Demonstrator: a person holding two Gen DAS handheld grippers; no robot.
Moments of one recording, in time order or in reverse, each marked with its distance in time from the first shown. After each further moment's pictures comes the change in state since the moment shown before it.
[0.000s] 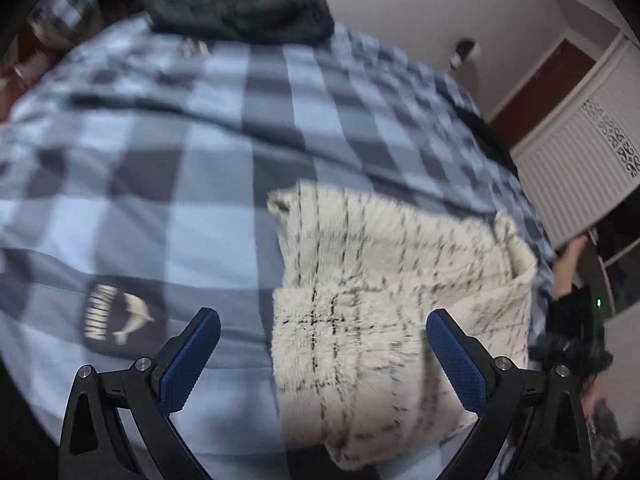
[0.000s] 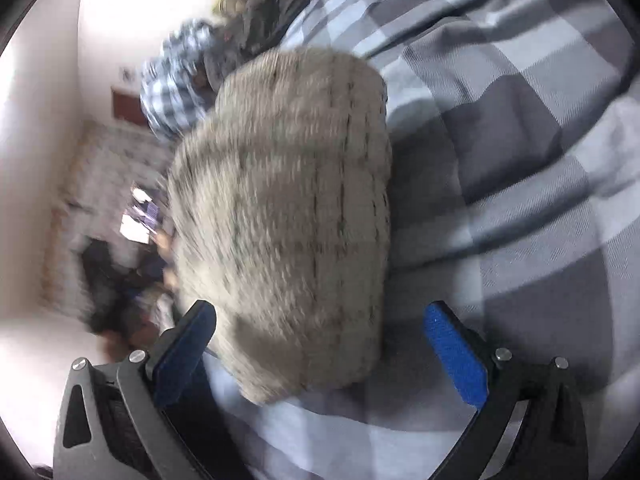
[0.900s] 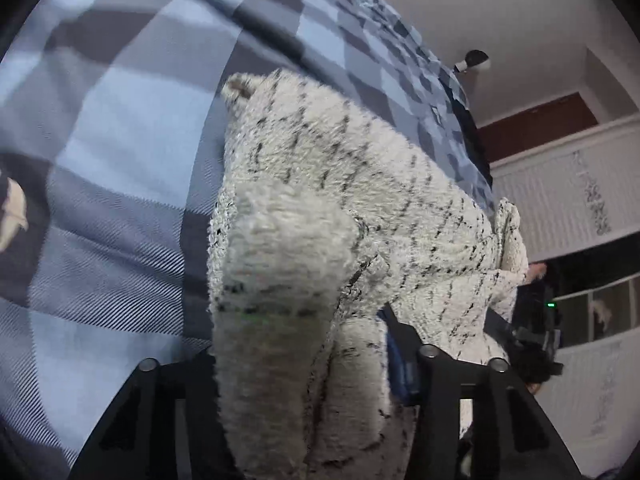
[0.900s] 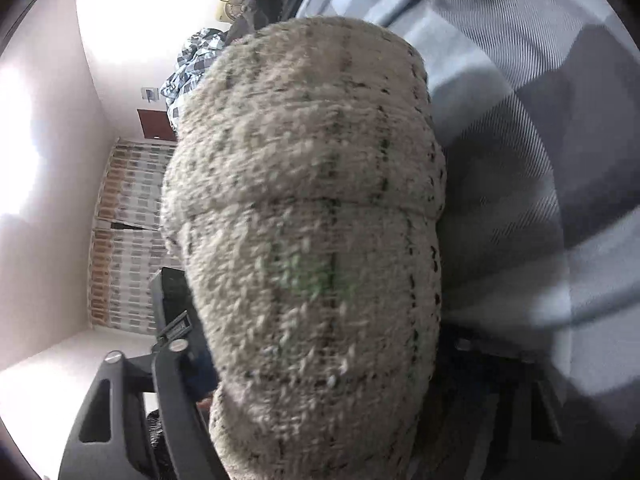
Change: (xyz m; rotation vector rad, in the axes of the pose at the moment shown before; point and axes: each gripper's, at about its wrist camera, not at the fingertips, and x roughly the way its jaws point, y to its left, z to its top) left arm 0.054 0.002 -0.035 -0.216 0.077 -0.195; right arm 0.107 0.069 -0.005 0.049 0.040 0.148
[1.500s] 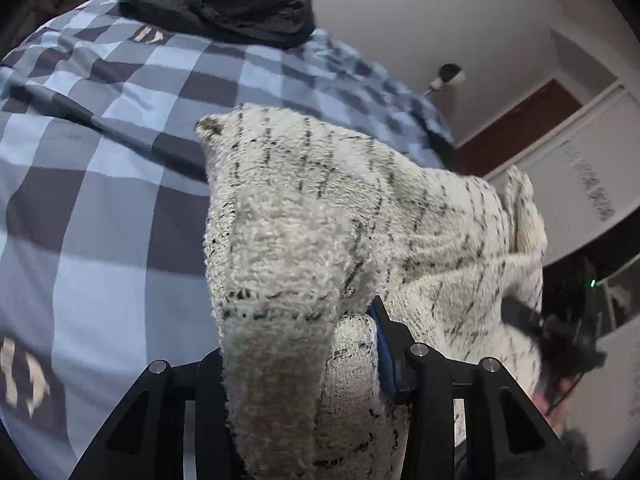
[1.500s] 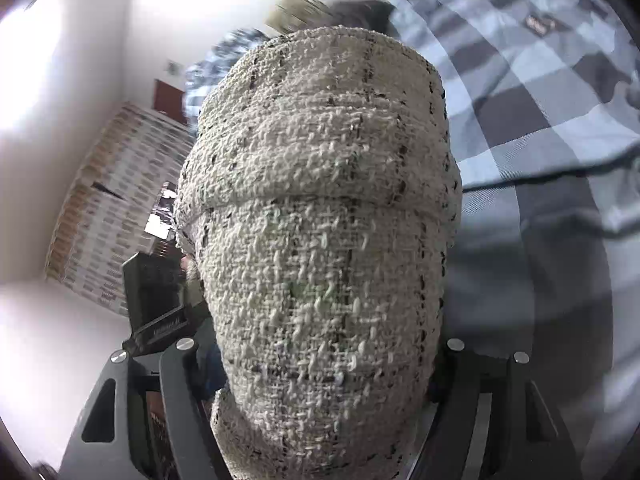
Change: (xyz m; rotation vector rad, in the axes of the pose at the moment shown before) left arm -0.005 -0.045 0.082 0.124 -0.124 0.042; right arm 0.046 0.130 0.054 -0.235 -0.061 -0.134
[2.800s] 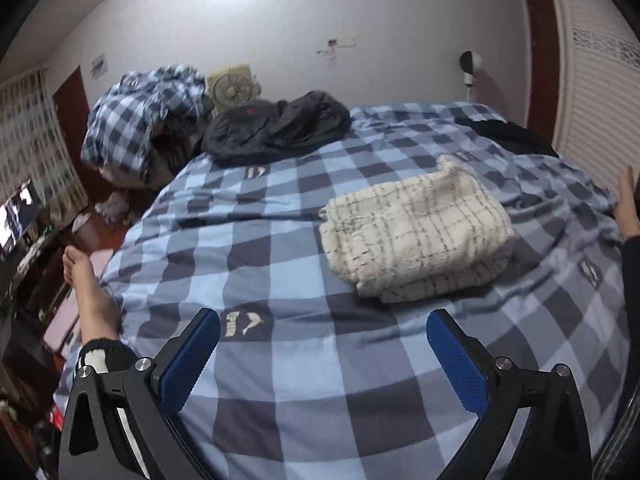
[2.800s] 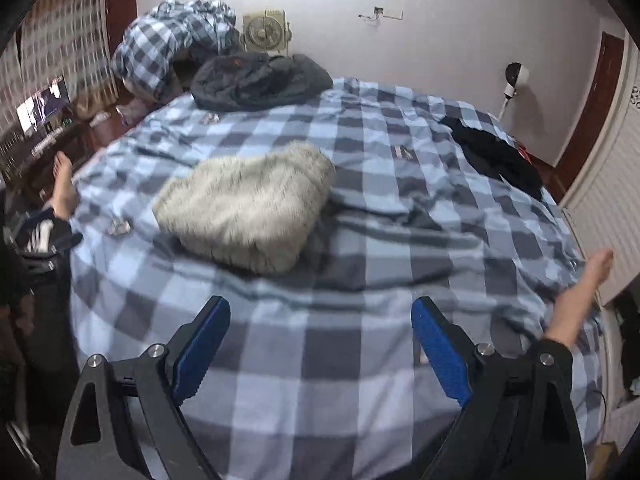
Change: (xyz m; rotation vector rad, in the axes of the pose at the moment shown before) left arm -0.156 -0.086 -0.157 0.466 -0.353 0.590; right arm -0.161 0.041 -0.103 -0.439 -0.153 -0.824
